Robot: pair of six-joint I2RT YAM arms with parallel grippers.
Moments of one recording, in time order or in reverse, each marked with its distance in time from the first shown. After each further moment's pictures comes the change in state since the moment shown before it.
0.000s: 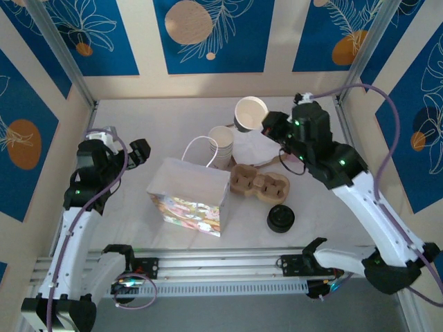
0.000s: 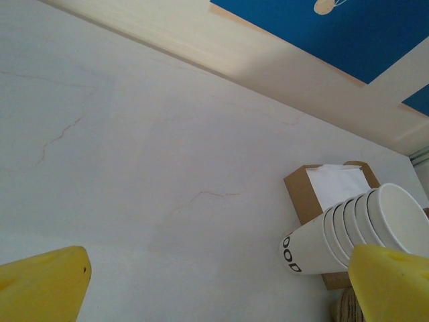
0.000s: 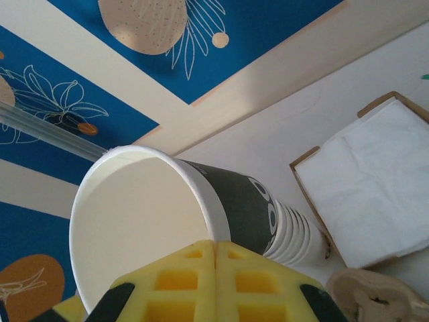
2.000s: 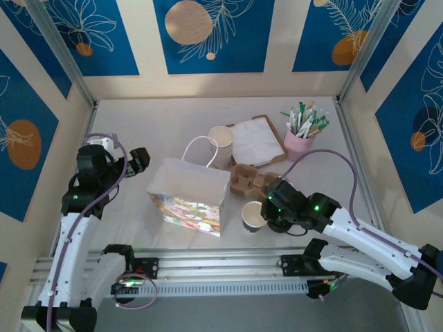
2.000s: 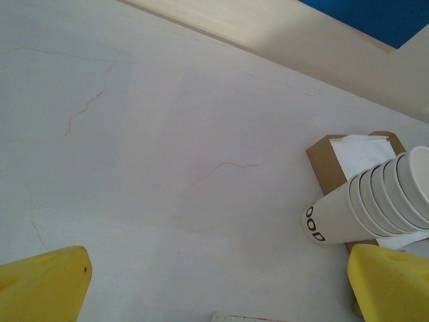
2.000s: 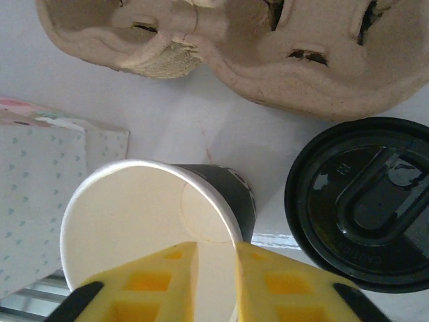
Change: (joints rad) left arm 0.001 -0.047 -0.003 -0.126 -0.023 0.063; right arm 0.265 -0.255 -0.733 -0.216 -0.084 0.109
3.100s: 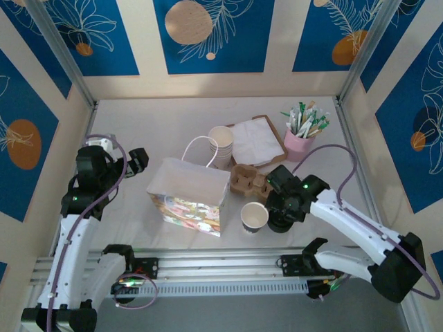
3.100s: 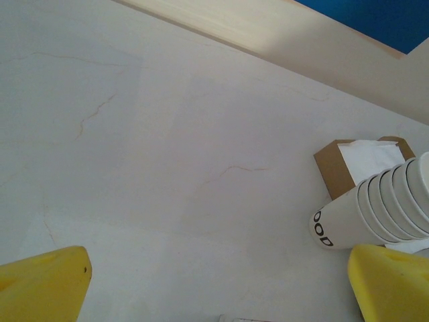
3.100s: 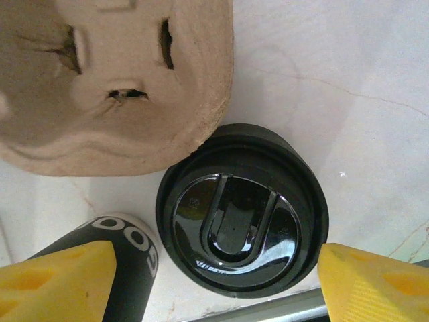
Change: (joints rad) left arm 0.000 -0.013 -0.004 -0.003 -0.031 0.000; right arm -0.232 0.223 0.078 -0.171 0.026 0.050
